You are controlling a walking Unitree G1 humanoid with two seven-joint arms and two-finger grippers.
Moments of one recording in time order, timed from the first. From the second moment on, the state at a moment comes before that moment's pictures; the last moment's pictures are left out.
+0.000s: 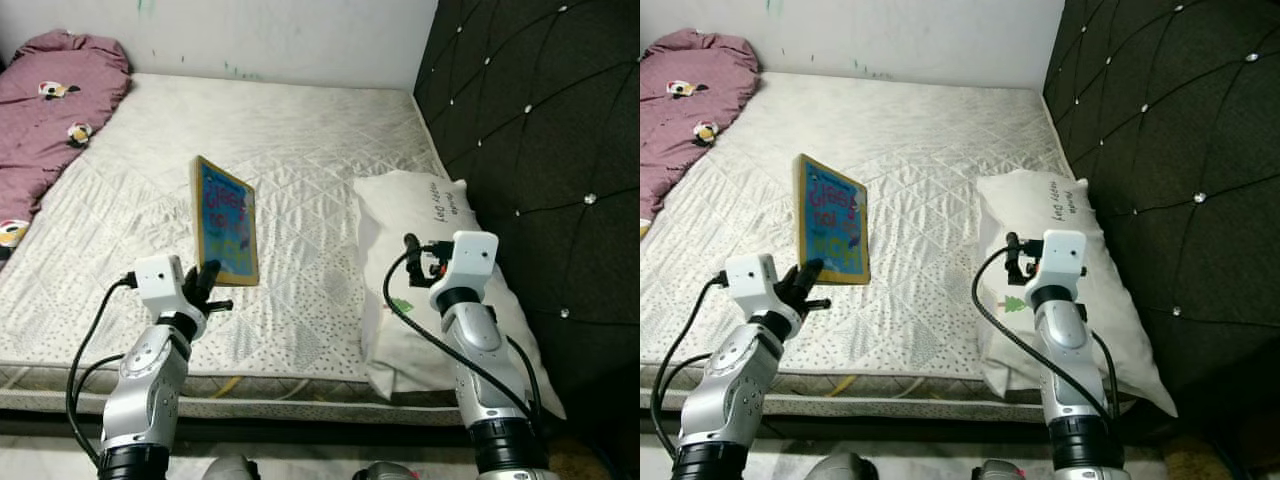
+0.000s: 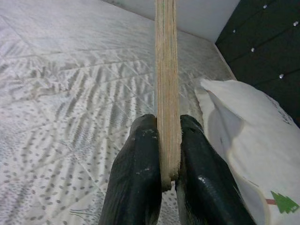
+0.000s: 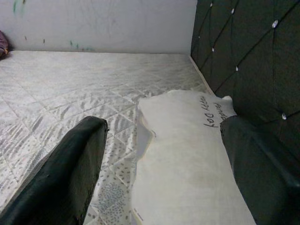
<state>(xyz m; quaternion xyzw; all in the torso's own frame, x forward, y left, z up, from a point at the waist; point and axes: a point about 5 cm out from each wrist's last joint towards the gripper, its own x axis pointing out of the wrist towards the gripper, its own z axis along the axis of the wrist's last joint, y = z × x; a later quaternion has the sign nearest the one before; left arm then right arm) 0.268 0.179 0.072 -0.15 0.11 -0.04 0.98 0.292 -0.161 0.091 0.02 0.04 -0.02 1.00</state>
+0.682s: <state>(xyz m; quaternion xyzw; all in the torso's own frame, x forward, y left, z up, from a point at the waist) 0.268 0.176 0.072 -0.14 0.11 -0.05 0.98 0.291 -0.162 0.094 0.02 0.03 -0.02 1.00</state>
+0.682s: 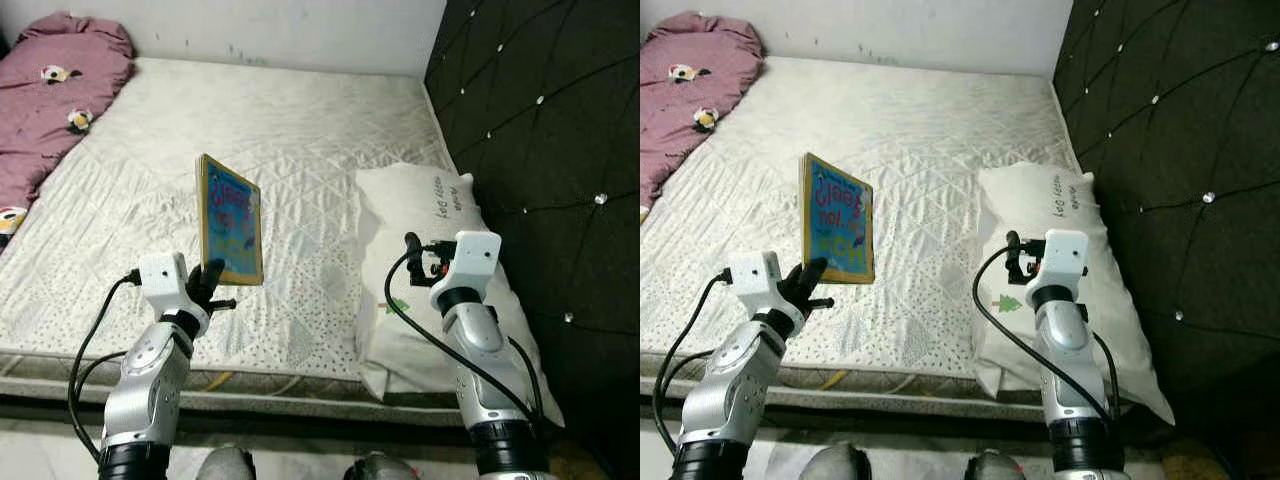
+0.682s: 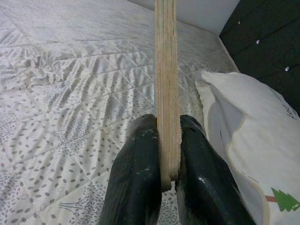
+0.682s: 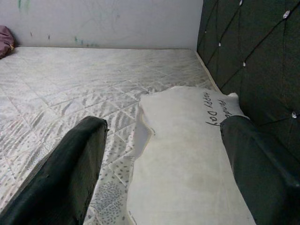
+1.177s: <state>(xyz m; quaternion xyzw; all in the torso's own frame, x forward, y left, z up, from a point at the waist) 0.251 0.176 0.078 -0.09 0.11 -0.05 0.99 0.288 -0.162 0.091 0.02 0.04 -0.02 1.00</state>
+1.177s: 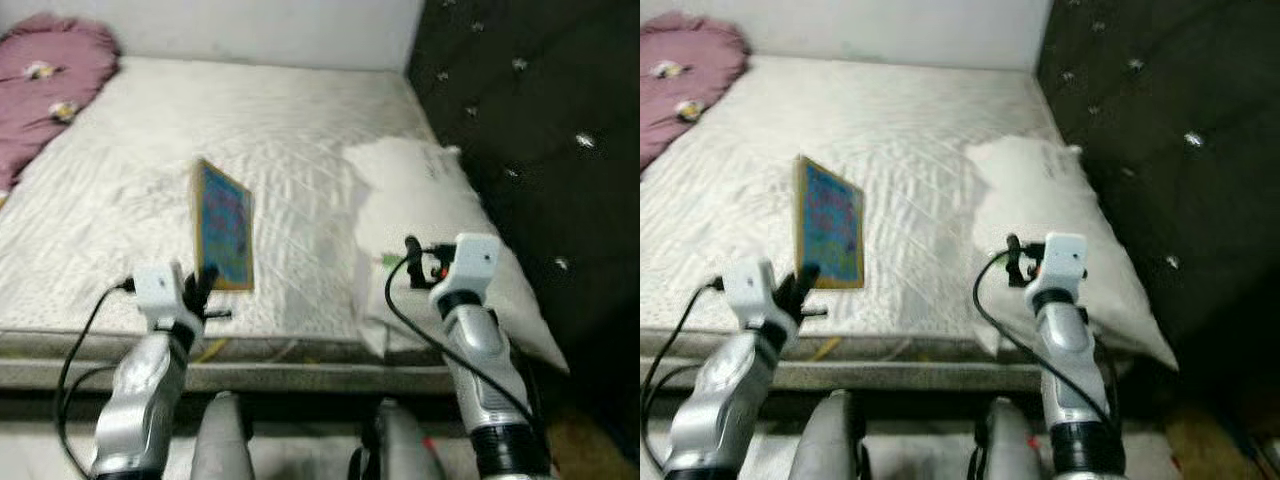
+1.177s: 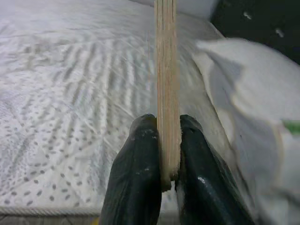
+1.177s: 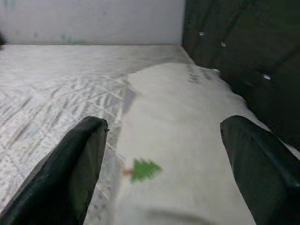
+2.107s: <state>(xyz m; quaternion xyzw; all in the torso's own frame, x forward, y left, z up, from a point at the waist) 0.256 0.176 0.089 -0.11 0.07 -0.04 0.99 0.279 -0.155 0.095 0.02 0.05 0.00 1.00</state>
